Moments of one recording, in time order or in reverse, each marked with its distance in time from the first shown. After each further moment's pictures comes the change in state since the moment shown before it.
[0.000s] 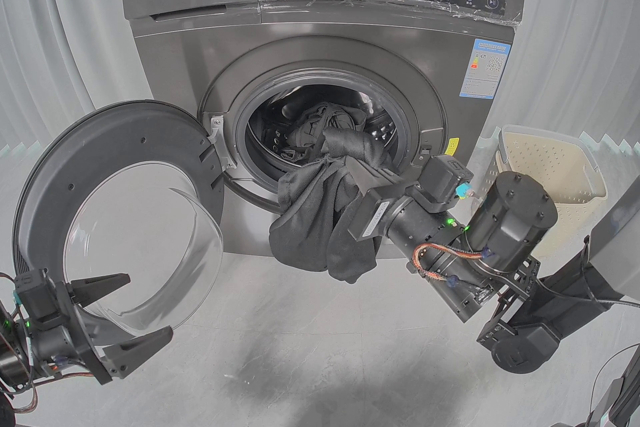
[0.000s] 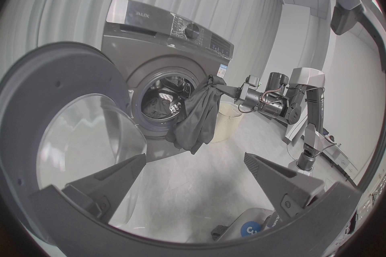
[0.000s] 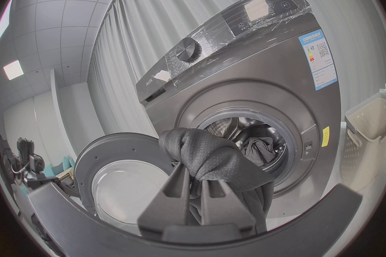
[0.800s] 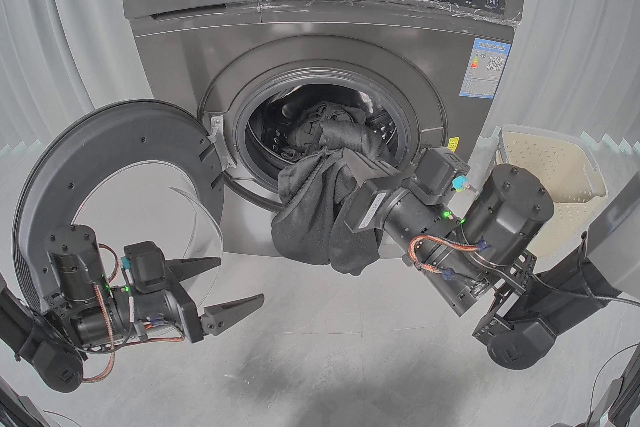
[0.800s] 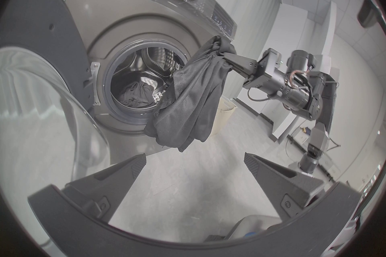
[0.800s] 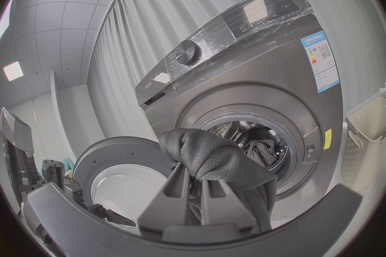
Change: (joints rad) left arm -0.154 0.680 -0.080 -0.547 0.003 -0.057; right arm -0.004 0.011 -0.039 0.009 -0.001 0.001
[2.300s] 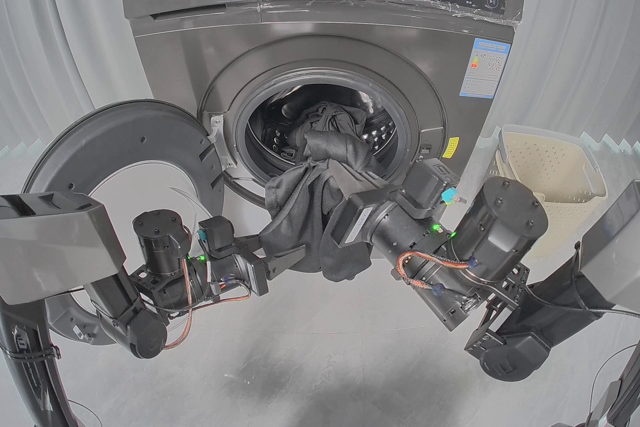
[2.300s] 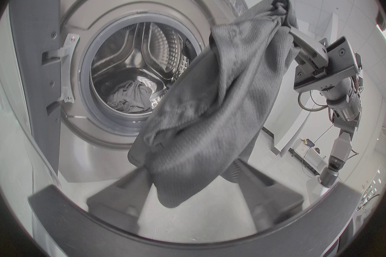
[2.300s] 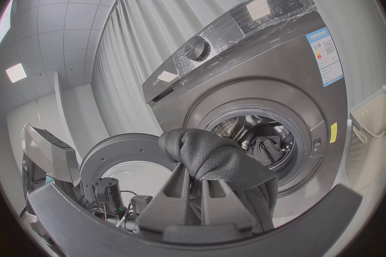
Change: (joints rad) left arm -0.038 0.474 -0.344 -0.251 0.016 -0.100; right arm 0.045 0.014 0.007 -0.018 -0.009 0.000
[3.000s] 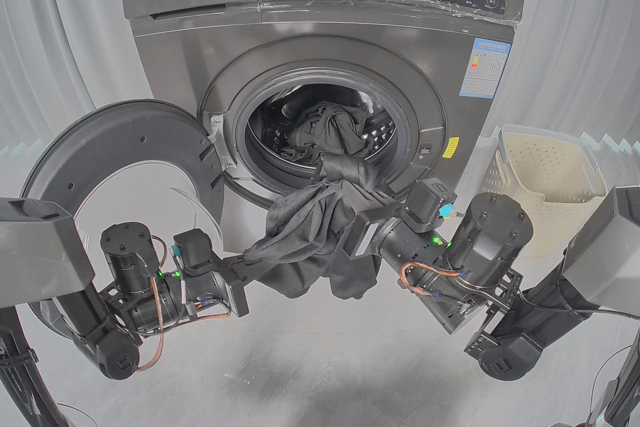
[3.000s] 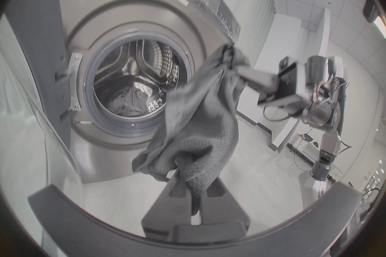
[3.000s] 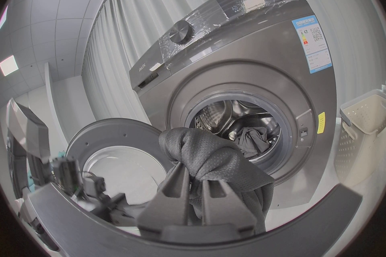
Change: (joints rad) left arm -0.004 -0.119 0.198 -0.088 -0.010 0.044; right arm -0.043 0.041 0.050 -0.007 -0.022 0.001
